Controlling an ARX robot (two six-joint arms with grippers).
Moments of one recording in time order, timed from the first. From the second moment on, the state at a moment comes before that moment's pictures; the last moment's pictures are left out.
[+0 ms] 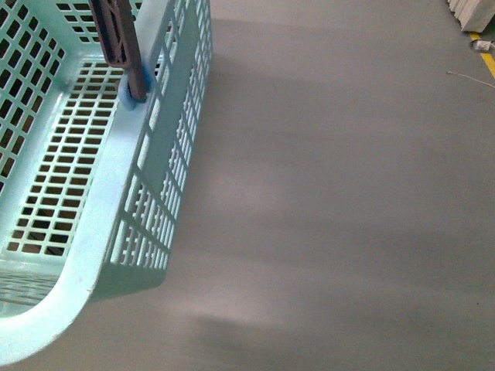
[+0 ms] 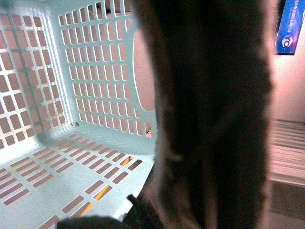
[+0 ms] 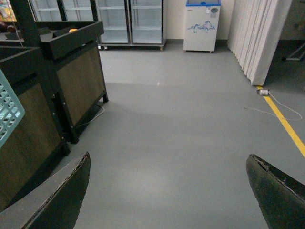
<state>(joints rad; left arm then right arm) -0.33 1.21 0.73 0.24 -0.27 -1.62 0.00 0.00 0.02 0.00 0.00 0.00</state>
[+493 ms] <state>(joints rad) -0.33 1.21 0.73 0.24 -0.27 -1.62 0.00 0.00 0.02 0.00 0.00 0.00</state>
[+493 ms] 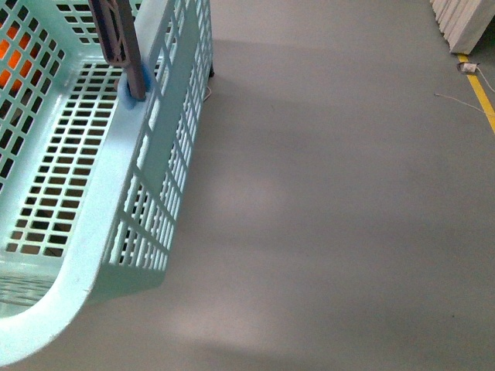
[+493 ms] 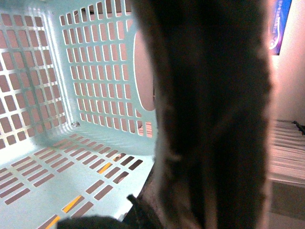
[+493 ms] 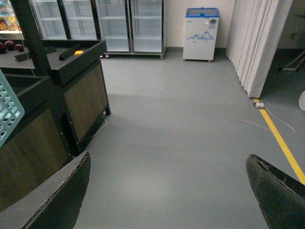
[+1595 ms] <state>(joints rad) -0.34 1.21 0.73 0.24 -0.27 -1.64 0.00 0.00 0.02 0.00 0.00 0.00</state>
